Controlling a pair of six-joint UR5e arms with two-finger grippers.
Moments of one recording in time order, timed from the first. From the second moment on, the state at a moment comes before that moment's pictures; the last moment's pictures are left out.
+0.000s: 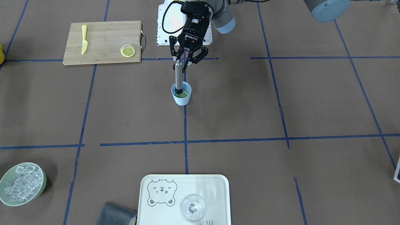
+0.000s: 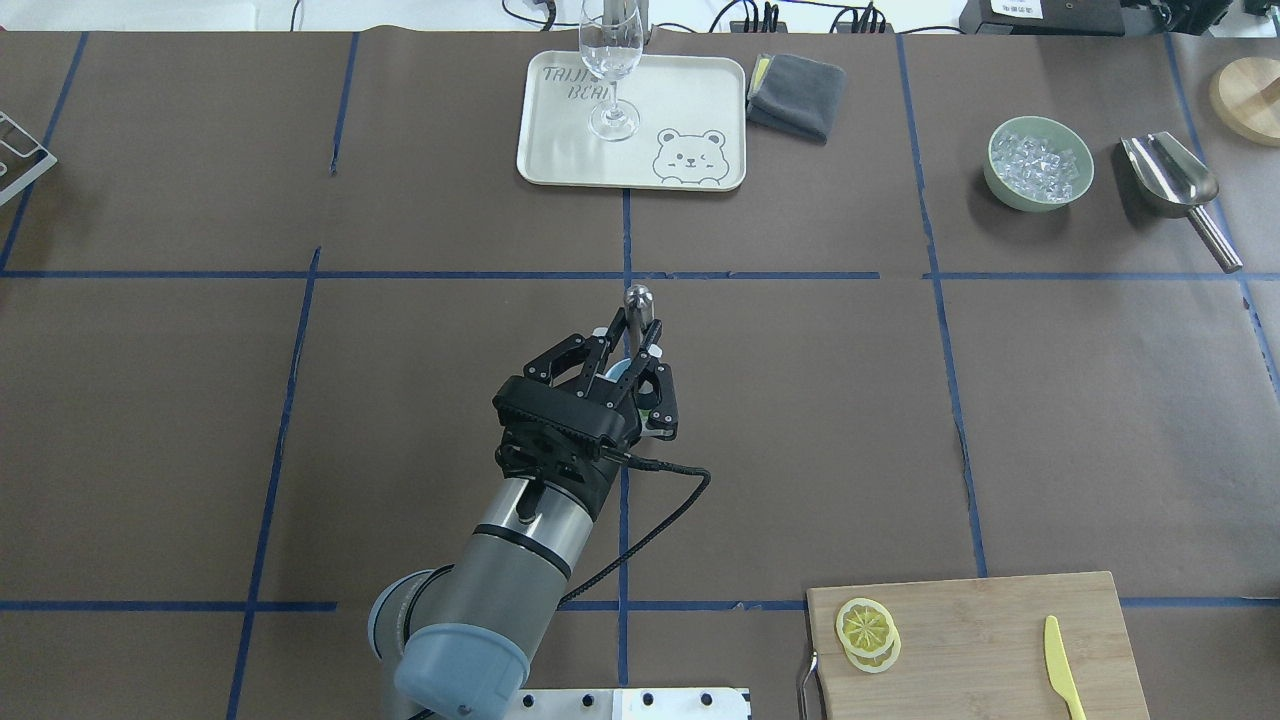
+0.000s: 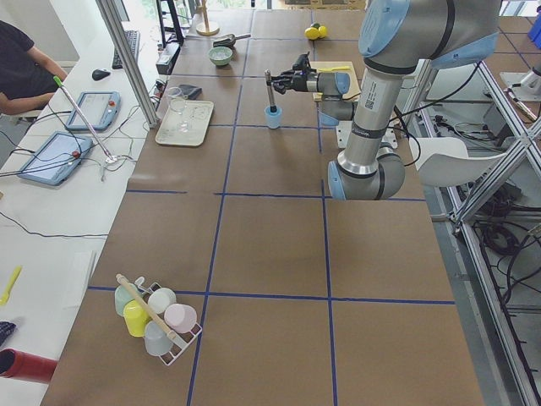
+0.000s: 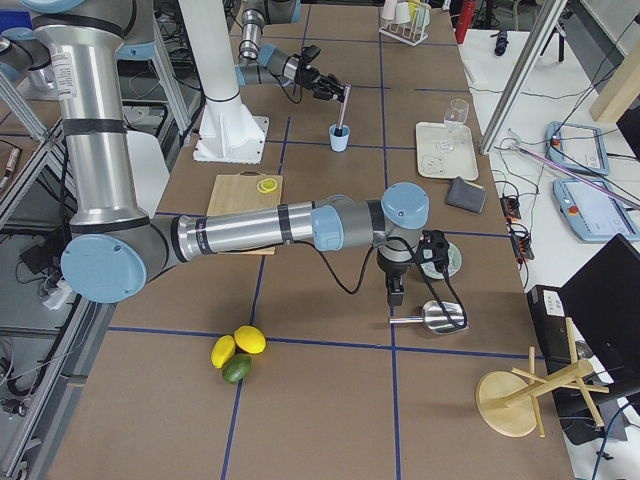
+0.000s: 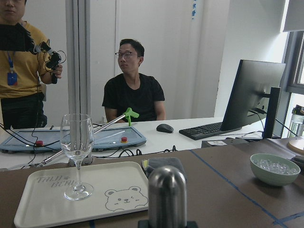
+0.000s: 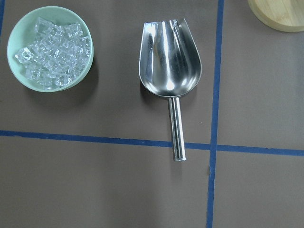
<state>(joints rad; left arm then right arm) -0.13 -2.21 -1.62 -2.67 -0.56 -0.60 1.51 -1.48 1.66 -1.58 2.38 0.12</state>
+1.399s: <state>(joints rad) -0.50 -1.98 -1.86 -2.81 -1.15 -0.39 1.53 -1.55 1.66 -1.57 2.37 0.05</state>
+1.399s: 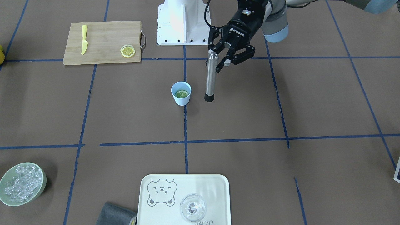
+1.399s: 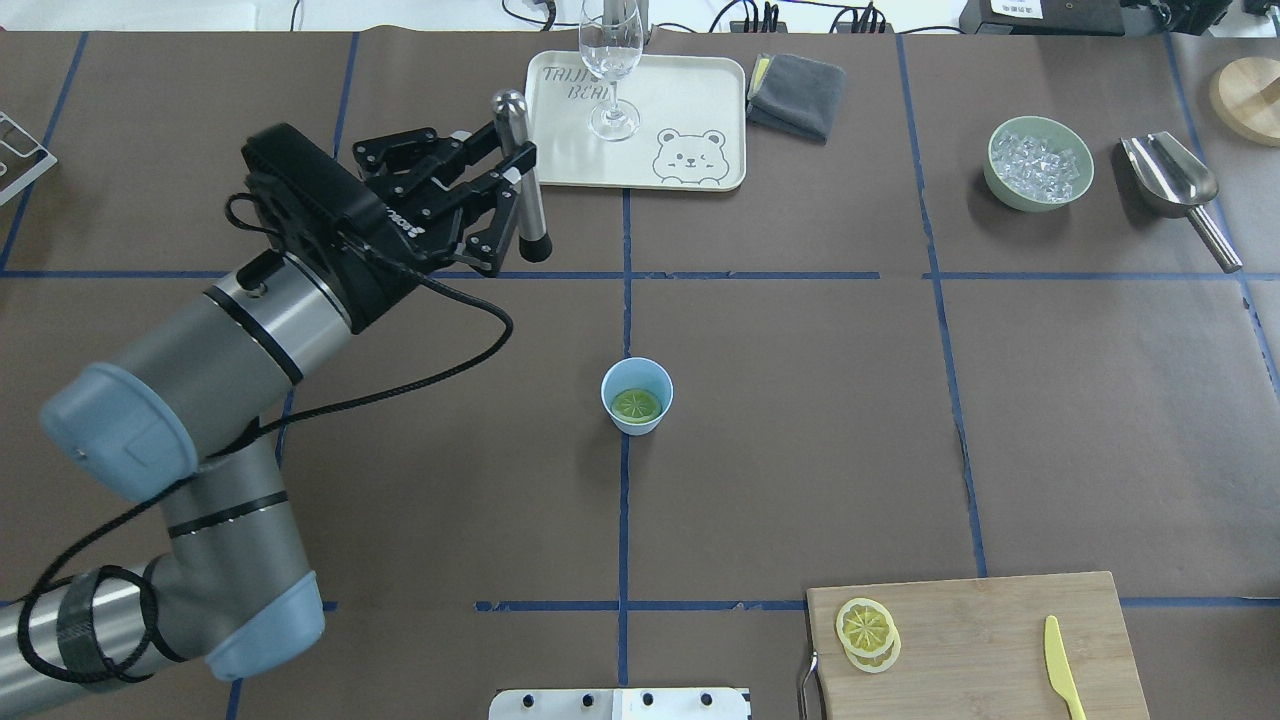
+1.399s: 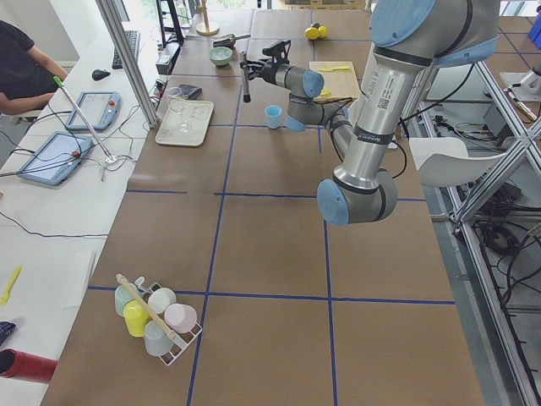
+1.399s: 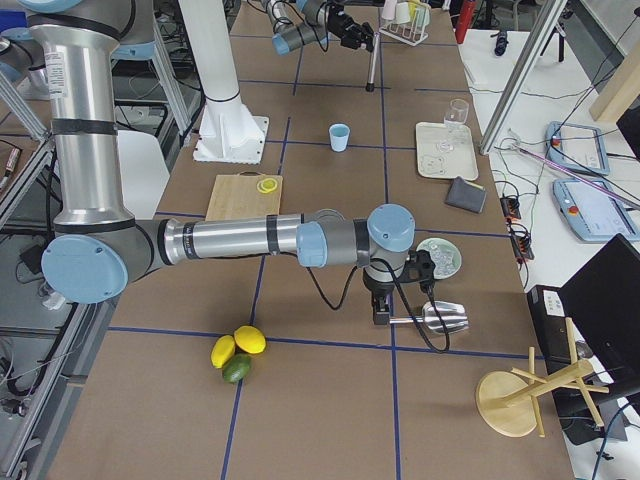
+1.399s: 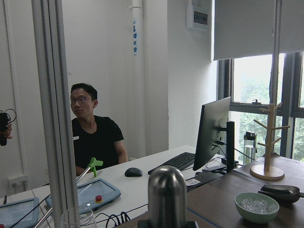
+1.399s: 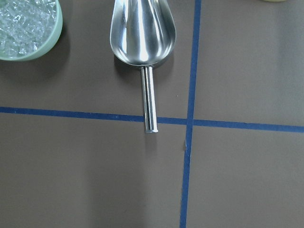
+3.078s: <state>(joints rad) -1.10 -1.56 -1.97 -2.27 -2.17 -0.39 1.54 -1.61 1.66 -1.50 2.37 0.05</state>
